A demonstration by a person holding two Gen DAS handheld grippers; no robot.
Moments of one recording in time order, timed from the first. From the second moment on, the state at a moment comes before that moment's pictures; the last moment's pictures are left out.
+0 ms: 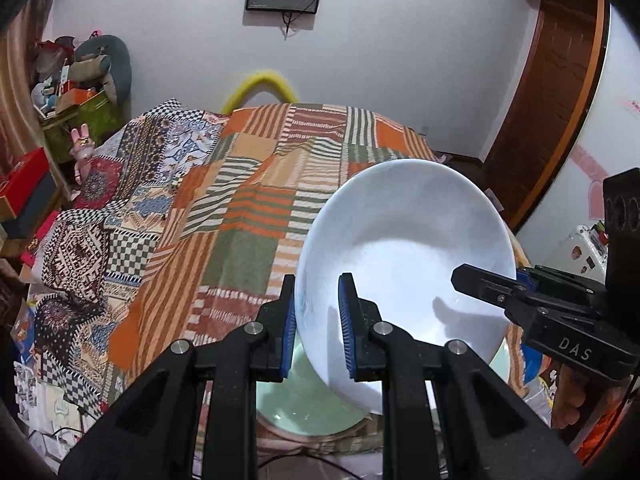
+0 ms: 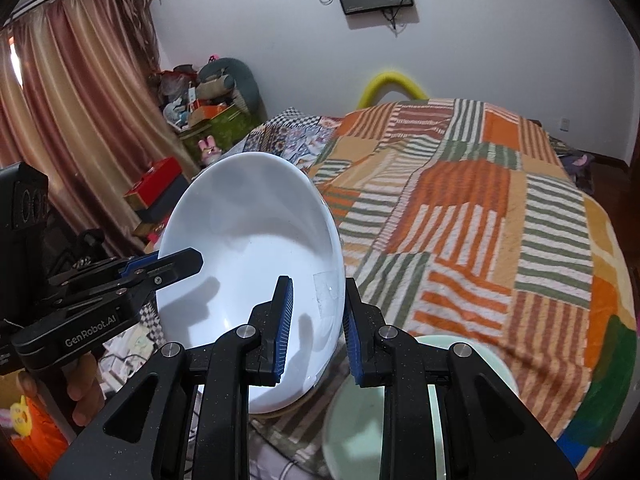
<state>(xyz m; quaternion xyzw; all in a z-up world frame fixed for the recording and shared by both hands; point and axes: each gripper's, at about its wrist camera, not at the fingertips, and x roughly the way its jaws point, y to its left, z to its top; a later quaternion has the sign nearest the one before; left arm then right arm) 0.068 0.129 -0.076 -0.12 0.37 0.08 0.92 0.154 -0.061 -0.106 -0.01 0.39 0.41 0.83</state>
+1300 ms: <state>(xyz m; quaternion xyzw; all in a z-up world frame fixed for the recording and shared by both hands) 0.055 0.182 -0.202 -0.20 0.48 0.11 0.84 0.134 -0.004 -0.178 -0.05 0.48 0.41 0.78</state>
